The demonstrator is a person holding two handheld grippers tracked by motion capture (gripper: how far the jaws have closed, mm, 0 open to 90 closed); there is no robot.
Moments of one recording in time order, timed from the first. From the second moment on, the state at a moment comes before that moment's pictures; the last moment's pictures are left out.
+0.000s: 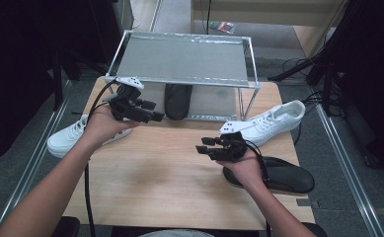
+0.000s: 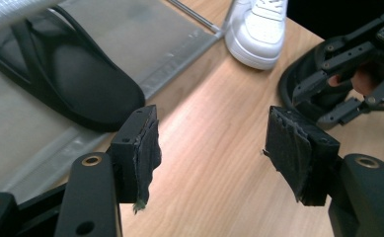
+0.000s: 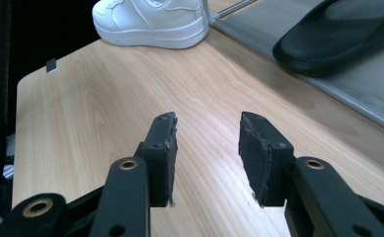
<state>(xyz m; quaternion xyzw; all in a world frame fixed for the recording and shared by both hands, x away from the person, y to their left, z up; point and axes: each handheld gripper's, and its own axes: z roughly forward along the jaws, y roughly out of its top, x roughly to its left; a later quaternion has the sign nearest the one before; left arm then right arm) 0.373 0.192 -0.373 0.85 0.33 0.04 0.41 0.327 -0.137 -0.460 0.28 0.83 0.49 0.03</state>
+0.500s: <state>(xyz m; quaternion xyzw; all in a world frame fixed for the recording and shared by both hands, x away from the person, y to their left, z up) 0.340 0.182 -0.414 0.85 0.32 0.03 0.41 0.309 -0.181 -0.462 0.29 0.82 0.49 0.04</state>
